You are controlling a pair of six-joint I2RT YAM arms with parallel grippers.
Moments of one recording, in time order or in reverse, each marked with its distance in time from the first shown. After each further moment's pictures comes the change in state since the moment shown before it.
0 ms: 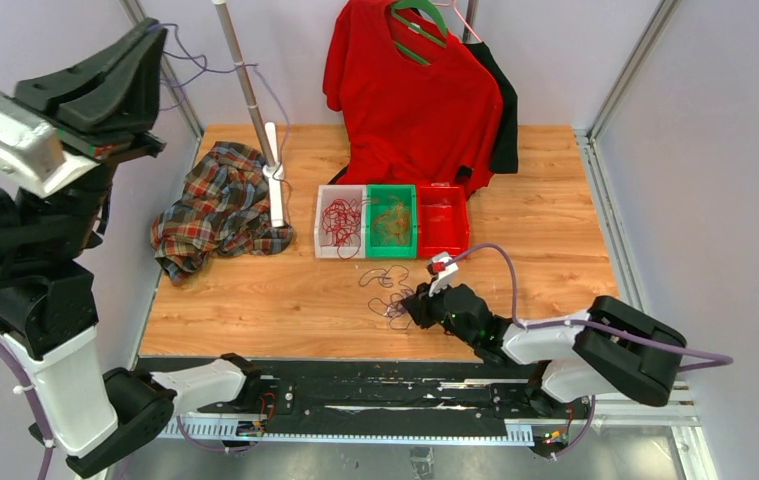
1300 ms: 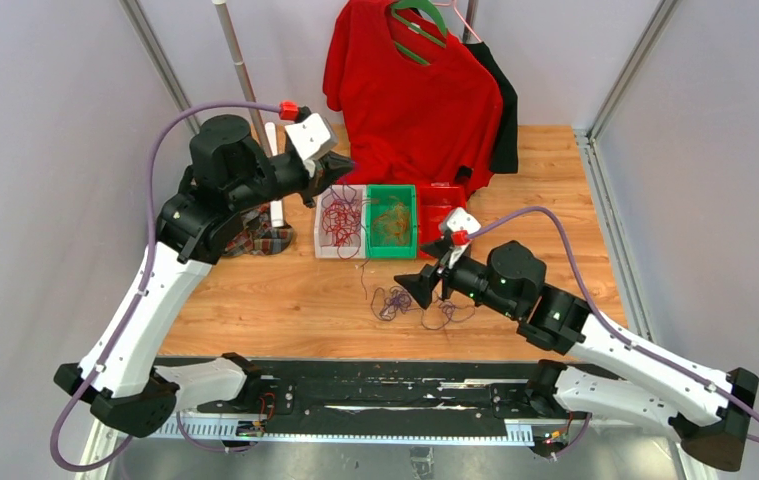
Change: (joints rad) left arm -0.016 0.007 -0.660 -0.137 0.275 -0.087; right arm 0.002 -0.581 0.519 -0.863 -0.185 -0.333
